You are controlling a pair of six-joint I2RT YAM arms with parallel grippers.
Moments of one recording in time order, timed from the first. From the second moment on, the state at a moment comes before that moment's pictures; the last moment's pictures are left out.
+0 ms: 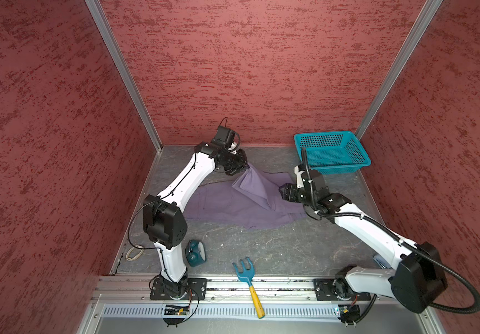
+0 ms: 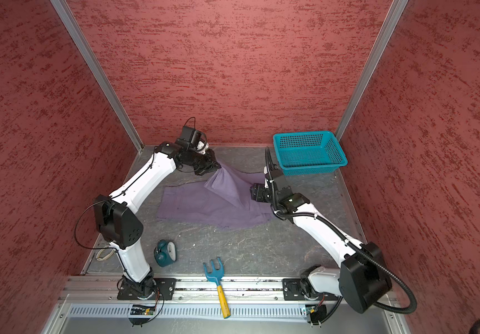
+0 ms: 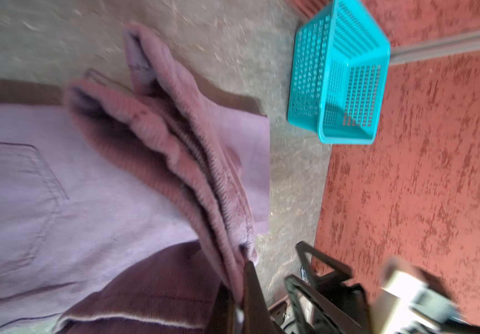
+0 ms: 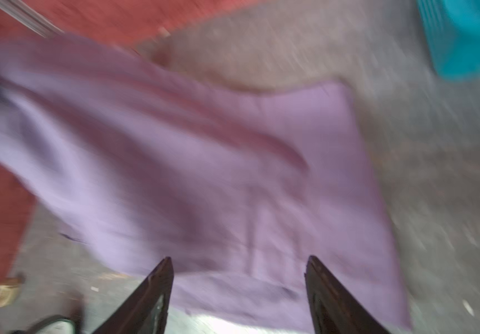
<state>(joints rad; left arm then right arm) -0.42 1.84 1.82 -0.92 0.42 -0.80 0.52 1.29 0.97 -0.30 -0.06 0.53</state>
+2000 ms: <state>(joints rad) -0.03 1.50 0.99 -0.61 0.64 -0.90 0.20 1.11 1.43 -0.83 0.30 0.44</state>
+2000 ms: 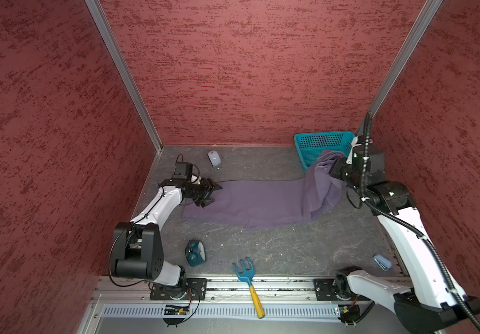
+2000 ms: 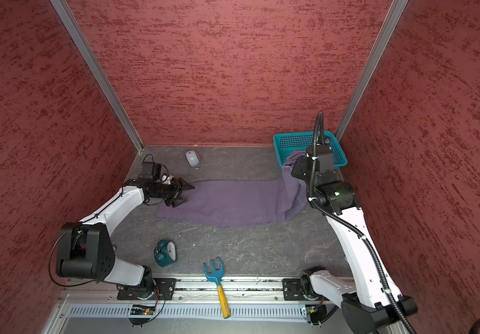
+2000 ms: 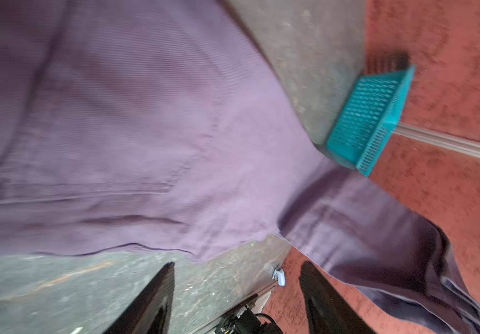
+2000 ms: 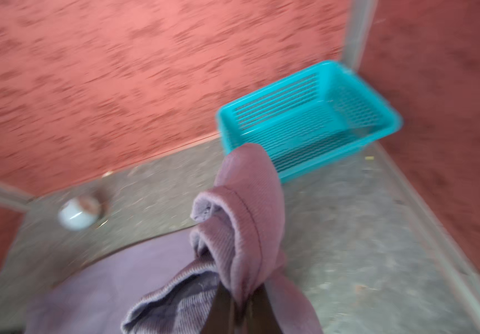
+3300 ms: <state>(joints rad) 0.35 1.62 0.92 -0.65 0.23 -0.70 -0.19 1.13 0.96 -0.54 -0.14 0.48</state>
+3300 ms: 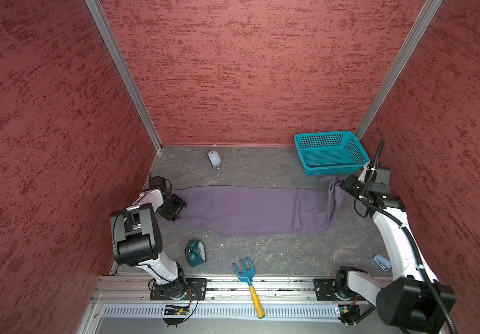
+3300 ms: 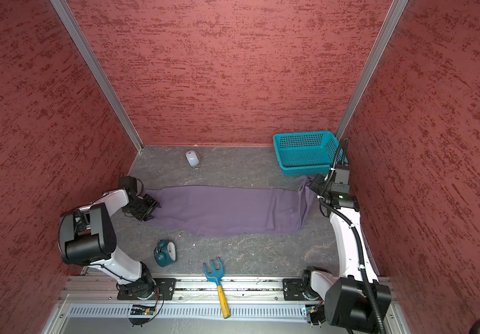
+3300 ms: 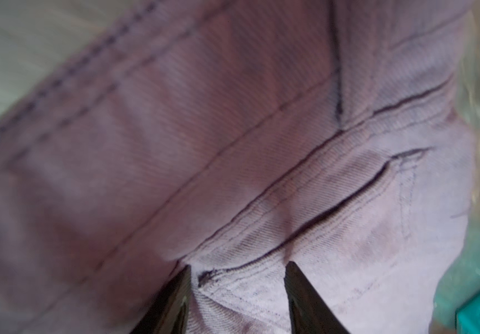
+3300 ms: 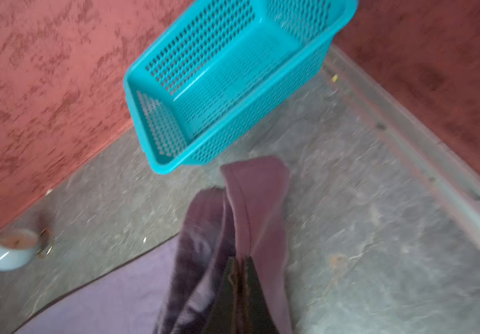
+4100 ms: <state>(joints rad) -0.04 1.57 1.17 -0.77 0.13 -0.74 -0.35 1.10 0.88 -0.62 -0.06 0.53</state>
